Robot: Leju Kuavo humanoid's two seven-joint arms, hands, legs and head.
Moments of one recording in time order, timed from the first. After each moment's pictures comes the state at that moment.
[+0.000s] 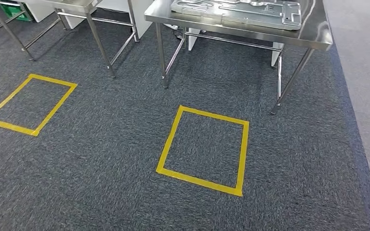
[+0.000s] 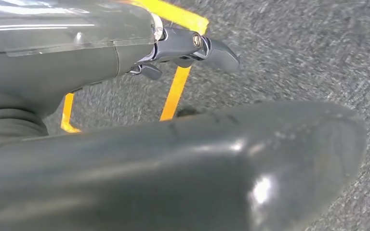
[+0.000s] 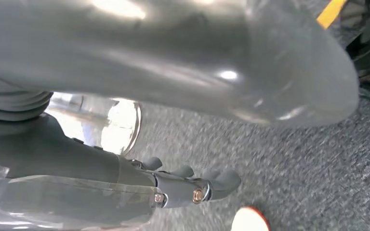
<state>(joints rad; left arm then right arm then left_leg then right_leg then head) -0.07 -0.07 1.35 -0.21 -1.12 -0.10 -0.28 -0.03 0.02 -1.15 -0.22 1.56 0.10 0.03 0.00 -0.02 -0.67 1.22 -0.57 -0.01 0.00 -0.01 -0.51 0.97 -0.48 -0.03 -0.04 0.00</state>
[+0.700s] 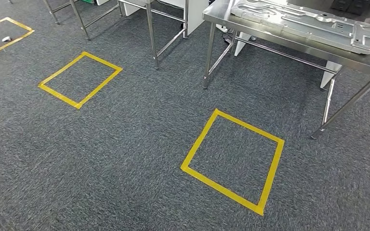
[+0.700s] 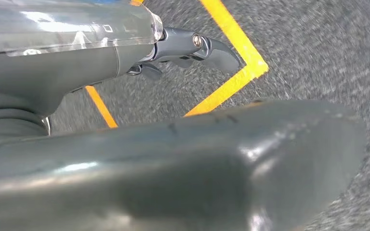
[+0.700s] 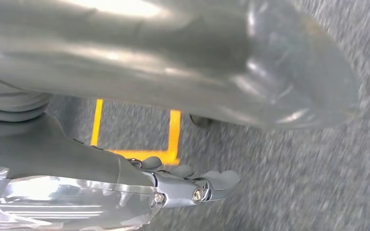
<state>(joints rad) -0.08 -0.05 1.43 -0.21 -0.98 -0.02 -0.15 -0.08 0.06 -1.48 -0.21 0.92 0.00 -0.05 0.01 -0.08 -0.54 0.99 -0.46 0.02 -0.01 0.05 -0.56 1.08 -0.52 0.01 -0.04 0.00</state>
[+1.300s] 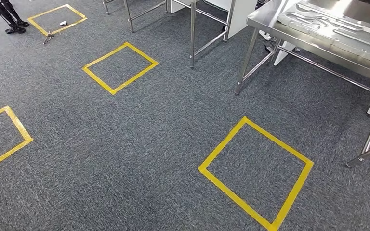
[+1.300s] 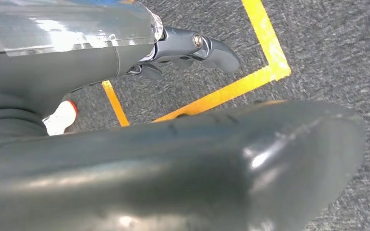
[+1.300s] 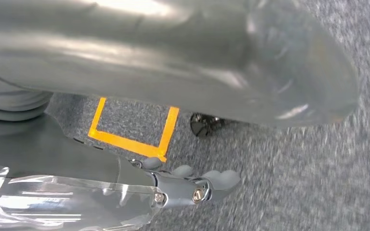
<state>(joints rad) -0.09 -0.02 1.45 -0.21 -0.99 -0.04 -0.17 -0.09 0.09 -1.52 -0.20 0.94 0.04 -0.04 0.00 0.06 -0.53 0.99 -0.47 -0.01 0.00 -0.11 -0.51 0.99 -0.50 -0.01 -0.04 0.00</state>
